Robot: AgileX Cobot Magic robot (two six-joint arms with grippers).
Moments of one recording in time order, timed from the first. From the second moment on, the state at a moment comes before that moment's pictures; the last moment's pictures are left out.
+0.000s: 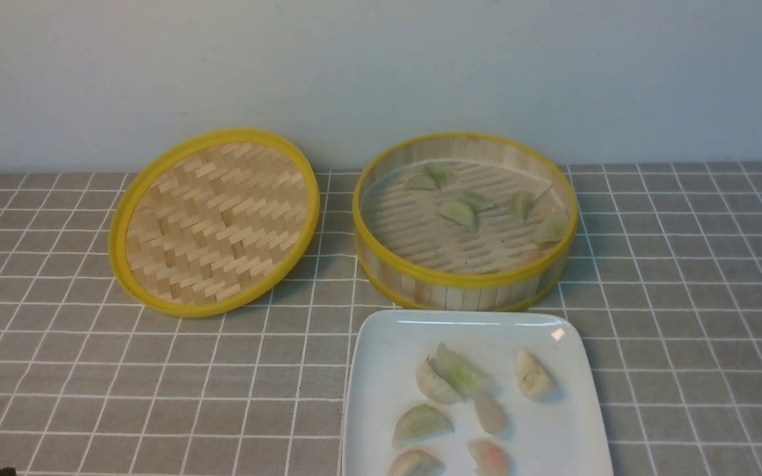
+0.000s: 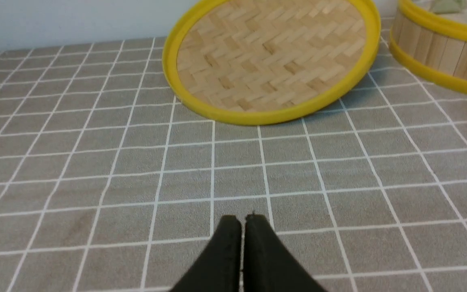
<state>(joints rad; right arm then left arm) 0.27 -0.02 -0.78 0.04 0.53 0.22 -0.05 -0.01 0.03 -0.07 0.37 0.08</state>
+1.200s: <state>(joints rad) 0.27 -0.02 -0.78 0.04 0.54 0.22 -0.06 -0.01 0.03 -0.07 0.37 0.08</state>
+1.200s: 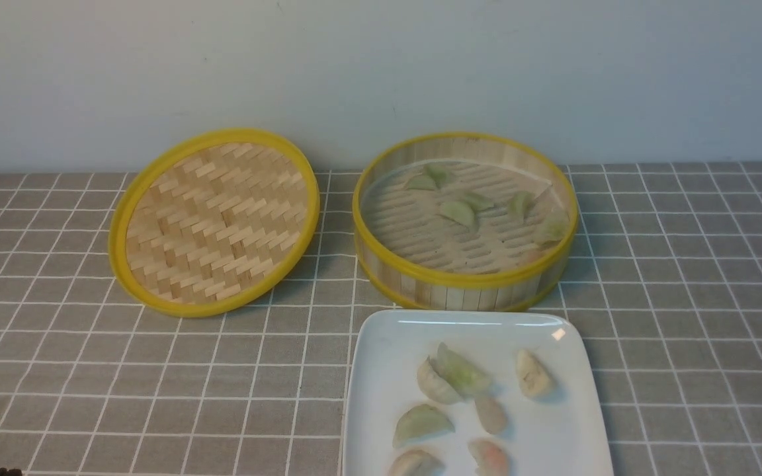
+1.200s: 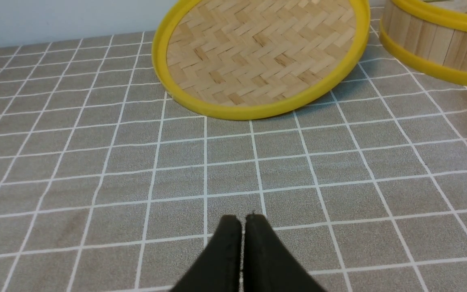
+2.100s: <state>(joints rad) 0.12 -0.02 0.02 -0.24 0.35 0.22 -0.06 -0.01 0.03 -0.06 0.37 0.08</state>
